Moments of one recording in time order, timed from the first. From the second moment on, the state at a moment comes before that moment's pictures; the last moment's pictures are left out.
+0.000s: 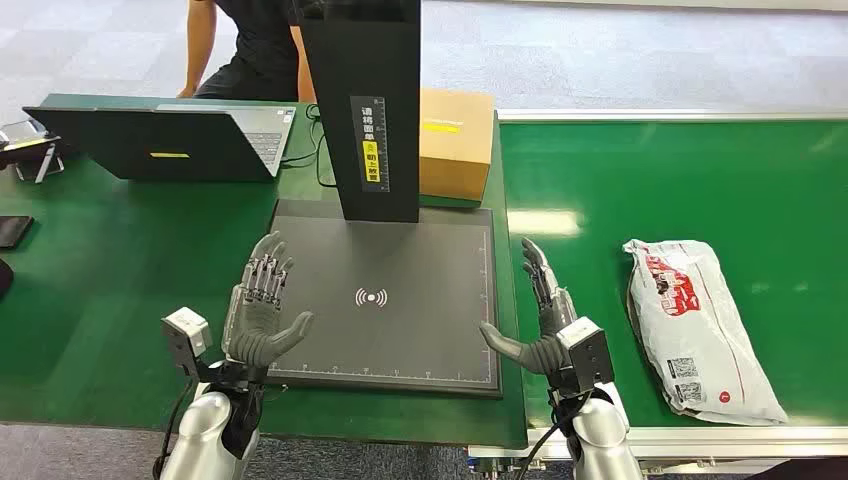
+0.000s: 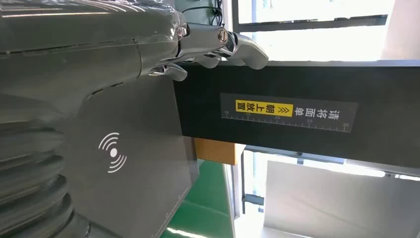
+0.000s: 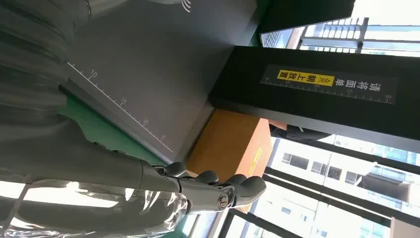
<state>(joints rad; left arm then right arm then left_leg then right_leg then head) -0.14 -0.18 -0.04 -1.31 -0.07 -0.32 -0.59 -0.11 0.19 -0.02 -1.44 0.23 0.16 -0.44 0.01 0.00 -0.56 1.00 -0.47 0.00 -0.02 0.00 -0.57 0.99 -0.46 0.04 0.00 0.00</state>
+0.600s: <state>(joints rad) -0.14 -0.18 -0.04 -1.31 -0.07 -0.32 -0.59 -0.11 0.19 -0.03 -1.44 0.23 0.15 -0.44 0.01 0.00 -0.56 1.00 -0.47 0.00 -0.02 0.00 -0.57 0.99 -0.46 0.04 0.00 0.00</state>
